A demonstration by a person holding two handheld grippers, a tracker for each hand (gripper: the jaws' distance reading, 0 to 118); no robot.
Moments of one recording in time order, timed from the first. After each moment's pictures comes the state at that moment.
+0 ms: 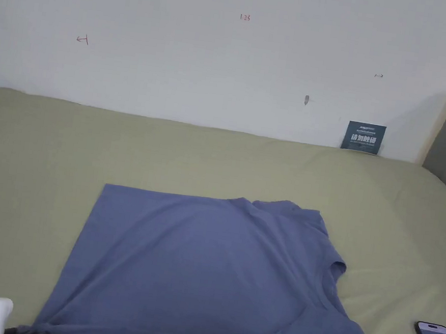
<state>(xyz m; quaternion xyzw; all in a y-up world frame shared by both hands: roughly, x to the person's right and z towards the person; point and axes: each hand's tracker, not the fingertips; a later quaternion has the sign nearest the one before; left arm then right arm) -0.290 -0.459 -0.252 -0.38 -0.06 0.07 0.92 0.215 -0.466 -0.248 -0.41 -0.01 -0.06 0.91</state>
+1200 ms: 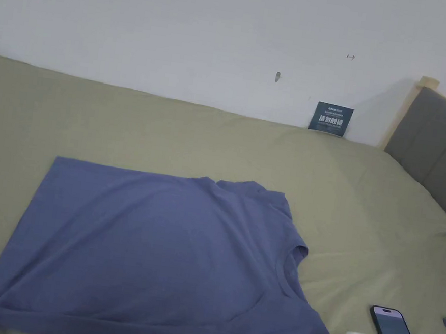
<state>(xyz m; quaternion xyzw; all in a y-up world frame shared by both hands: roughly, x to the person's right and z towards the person) -0.305 -0.508 -0.314 -0.40 -0.07 0.04 0.91 0.260 -0.527 -0.303 -0.47 -0.02 -0.03 0.88</state>
